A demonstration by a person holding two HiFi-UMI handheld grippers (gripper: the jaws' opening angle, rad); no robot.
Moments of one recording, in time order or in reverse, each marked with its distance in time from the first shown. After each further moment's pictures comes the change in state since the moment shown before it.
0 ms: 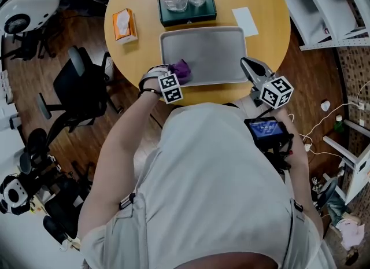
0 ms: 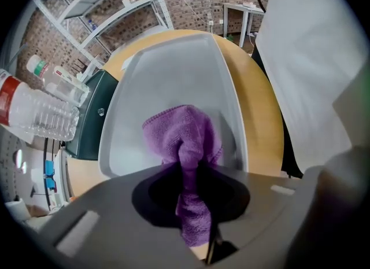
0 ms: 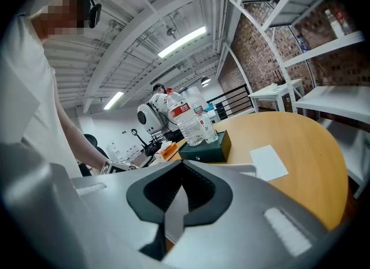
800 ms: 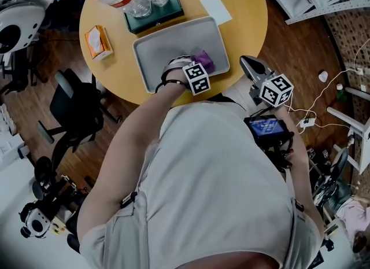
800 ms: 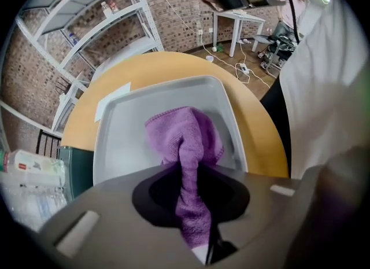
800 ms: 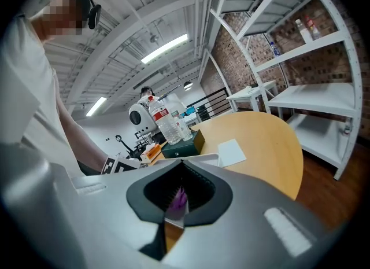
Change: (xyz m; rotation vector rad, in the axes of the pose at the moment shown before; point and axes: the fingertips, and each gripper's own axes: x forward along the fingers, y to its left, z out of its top) left arm 0.013 0.000 0.189 0.097 -0.064 -0.062; right arm -0.085 -0.044 -0.023 0.091 -0.049 -0.156
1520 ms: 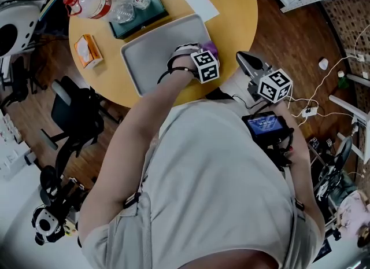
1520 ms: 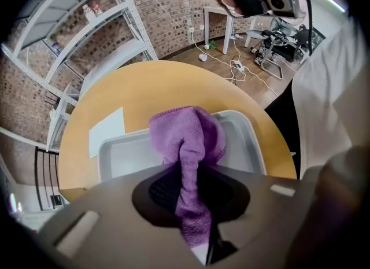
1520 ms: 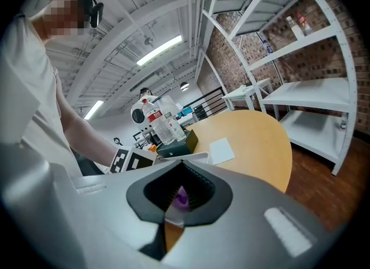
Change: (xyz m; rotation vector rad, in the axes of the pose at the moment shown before) left arm 0.018 0.030 0.079 0.102 0.029 -0.032; right arm -0.019 -0.033 -0.001 0.040 -0.004 -0.011
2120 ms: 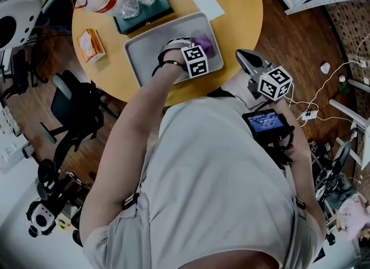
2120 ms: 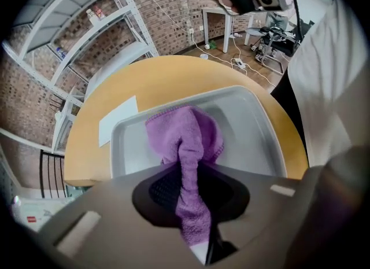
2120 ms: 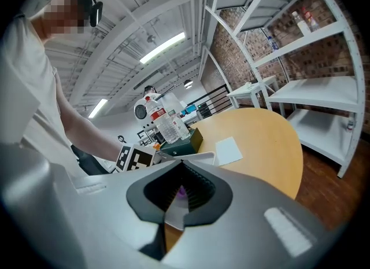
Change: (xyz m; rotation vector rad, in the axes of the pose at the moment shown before) left arm -0.007 0.023 -0.037 0.025 -0.018 0.044; right arm 0.014 0.006 0.003 -0.013 0.024 0.043
